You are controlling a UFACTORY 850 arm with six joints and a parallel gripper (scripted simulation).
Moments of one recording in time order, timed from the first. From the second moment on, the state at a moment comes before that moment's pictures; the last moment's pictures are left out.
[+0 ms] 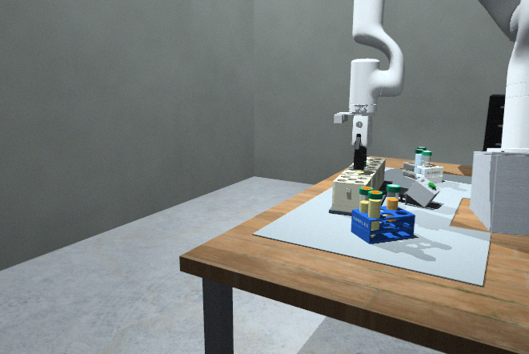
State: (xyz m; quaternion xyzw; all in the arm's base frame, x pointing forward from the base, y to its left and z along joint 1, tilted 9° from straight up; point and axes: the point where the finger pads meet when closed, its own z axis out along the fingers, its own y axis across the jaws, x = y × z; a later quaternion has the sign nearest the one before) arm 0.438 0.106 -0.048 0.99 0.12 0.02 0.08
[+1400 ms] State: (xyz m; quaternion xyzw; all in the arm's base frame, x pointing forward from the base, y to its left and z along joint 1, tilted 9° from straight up) arm 0.438 0.105 -0.053 0.99 0.12 0.02 0.08
